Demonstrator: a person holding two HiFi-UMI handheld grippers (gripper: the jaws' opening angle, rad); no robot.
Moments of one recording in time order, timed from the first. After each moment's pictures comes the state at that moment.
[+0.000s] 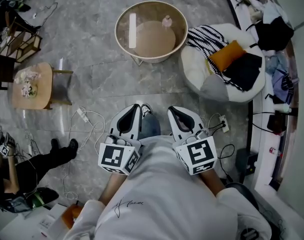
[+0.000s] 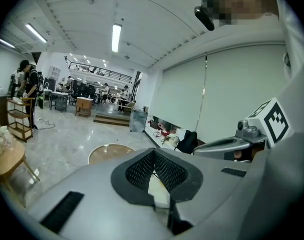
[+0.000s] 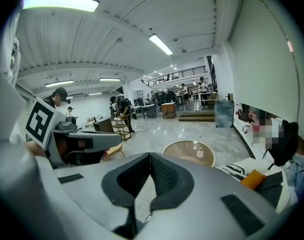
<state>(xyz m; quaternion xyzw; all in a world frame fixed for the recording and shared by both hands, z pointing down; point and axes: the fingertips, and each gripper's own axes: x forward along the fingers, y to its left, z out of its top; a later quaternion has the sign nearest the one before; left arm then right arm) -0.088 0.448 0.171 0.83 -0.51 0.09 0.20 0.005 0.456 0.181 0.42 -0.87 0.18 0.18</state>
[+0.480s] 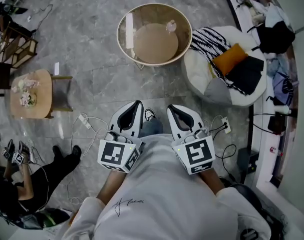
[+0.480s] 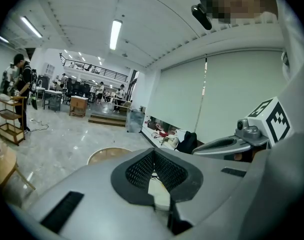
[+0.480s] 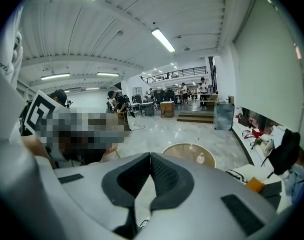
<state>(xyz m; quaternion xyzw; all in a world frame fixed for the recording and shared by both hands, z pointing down) -0.141 0.368 0.171 0.85 -0.48 0.09 0.20 -0.058 0.384 0.181 0.44 -0.86 0.17 0.20</state>
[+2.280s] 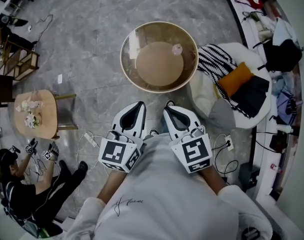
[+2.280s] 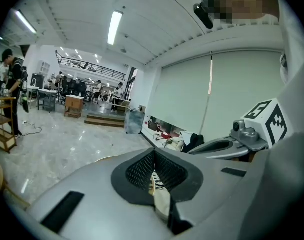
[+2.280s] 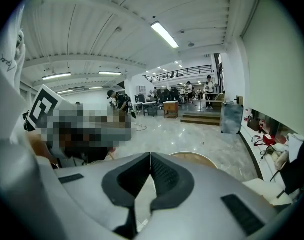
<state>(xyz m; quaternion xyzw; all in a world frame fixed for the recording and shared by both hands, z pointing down) -0.144 0.185 0.175 0.86 -0.46 0.09 0.20 -0.079 0.202 0.191 0.41 -0.87 0.17 0.21</state>
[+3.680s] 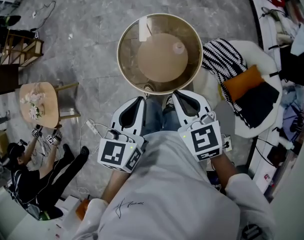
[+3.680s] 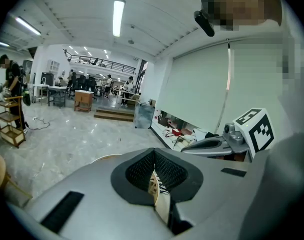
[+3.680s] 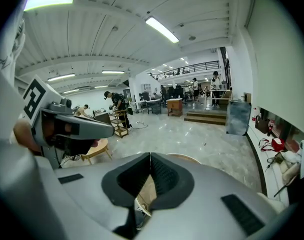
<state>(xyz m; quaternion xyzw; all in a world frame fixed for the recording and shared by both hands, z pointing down) -0.066 0.073 0.197 0.81 -0.52 0.13 0.23 0.018 0.056 0.227 0.36 -0.89 0.17 0.22</state>
